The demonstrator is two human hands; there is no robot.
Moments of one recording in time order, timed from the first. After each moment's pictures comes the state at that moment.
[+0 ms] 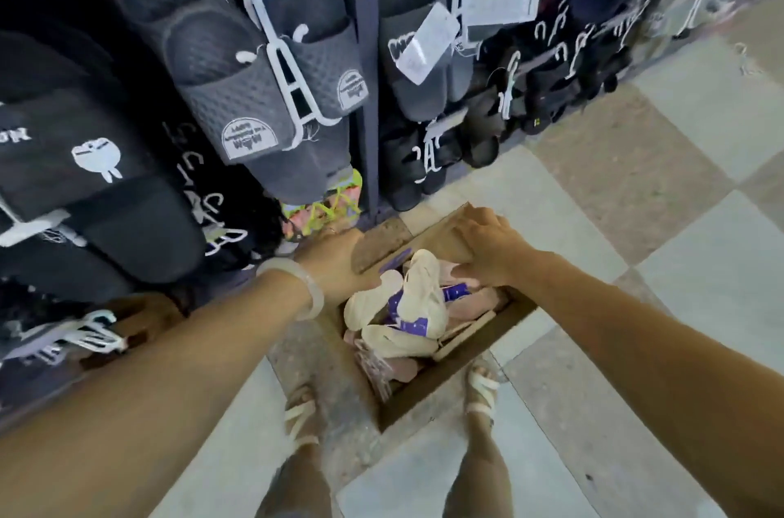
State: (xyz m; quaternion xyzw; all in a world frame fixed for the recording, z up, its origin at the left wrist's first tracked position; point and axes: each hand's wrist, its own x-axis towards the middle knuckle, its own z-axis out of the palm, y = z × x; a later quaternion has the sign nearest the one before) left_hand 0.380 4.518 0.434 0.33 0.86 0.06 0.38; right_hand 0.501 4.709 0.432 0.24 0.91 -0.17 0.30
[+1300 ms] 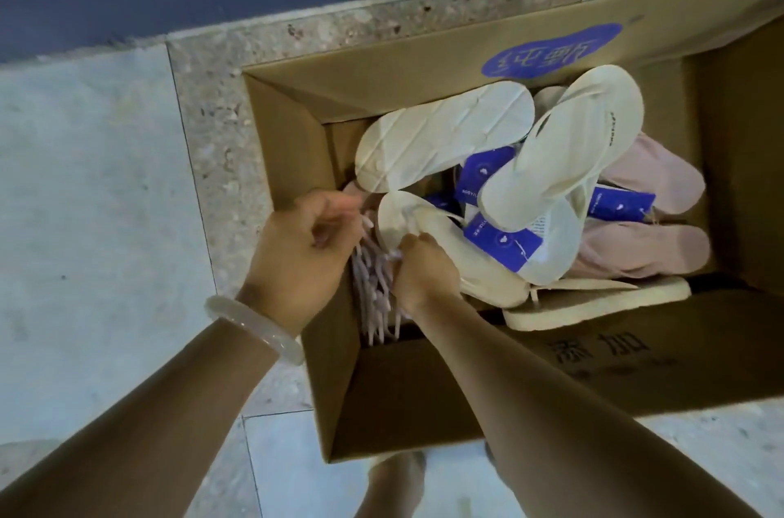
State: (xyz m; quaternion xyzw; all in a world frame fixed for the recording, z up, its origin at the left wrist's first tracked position) left_hand 0.492 4.449 -0.055 -0.10 0.87 0.38 0.30; right_hand 0.542 4.558 -0.151 0.19 0.84 -0.28 0.42
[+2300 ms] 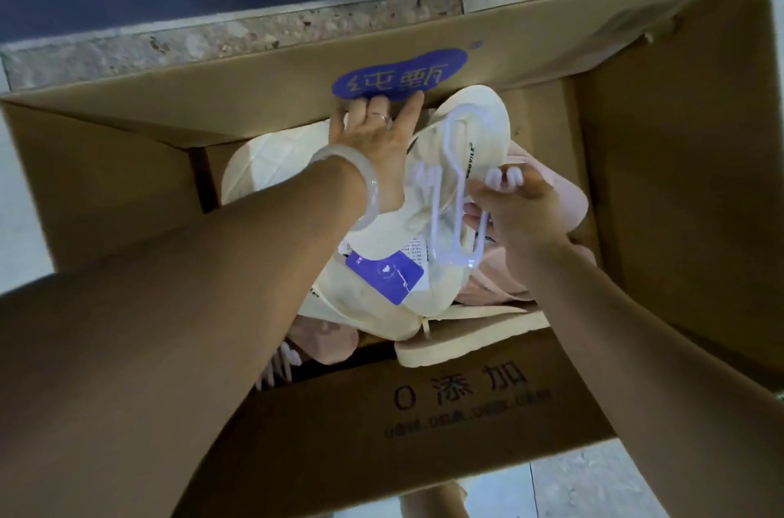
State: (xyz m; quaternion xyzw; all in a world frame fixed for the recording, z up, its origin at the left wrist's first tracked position) left_hand 0.416 4.640 -0.153 0.25 0.91 0.01 0.33; right_hand 0.510 4.775 -0.140 0.47 0.60 -0.63 0.12
